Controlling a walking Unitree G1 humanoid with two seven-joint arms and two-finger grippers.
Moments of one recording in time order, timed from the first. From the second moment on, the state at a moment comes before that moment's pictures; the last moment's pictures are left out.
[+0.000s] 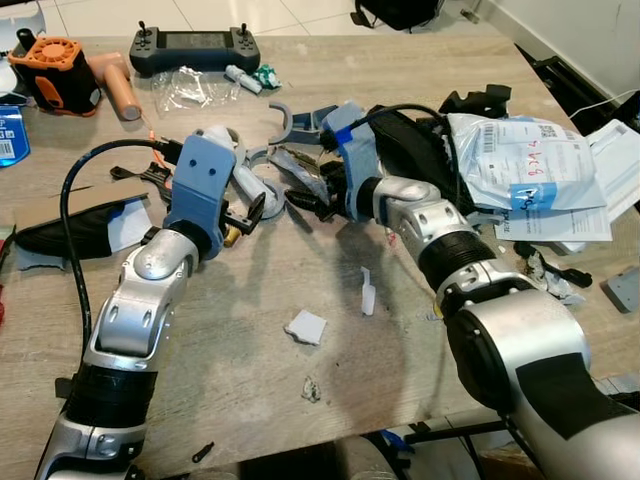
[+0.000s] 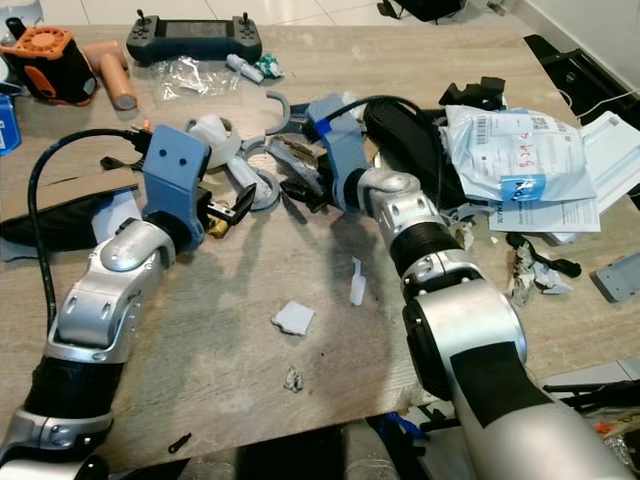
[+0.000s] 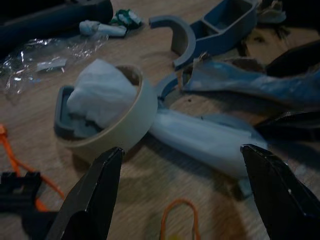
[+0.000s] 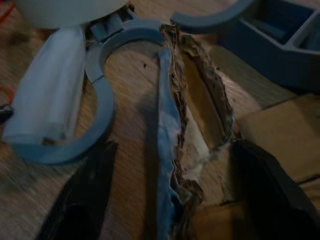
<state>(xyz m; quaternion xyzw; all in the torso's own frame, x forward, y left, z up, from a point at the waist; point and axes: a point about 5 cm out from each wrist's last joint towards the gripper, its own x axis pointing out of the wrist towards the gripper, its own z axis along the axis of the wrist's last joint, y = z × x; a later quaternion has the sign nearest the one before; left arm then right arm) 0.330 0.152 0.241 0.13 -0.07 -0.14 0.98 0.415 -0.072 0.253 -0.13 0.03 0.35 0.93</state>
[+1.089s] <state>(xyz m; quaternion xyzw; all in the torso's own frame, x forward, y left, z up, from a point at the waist) 0.335 0.147 0.247 0.13 -0.08 -0.15 0.98 0.416 -0.105 0.271 -0.03 -0.01 0.37 0.93</state>
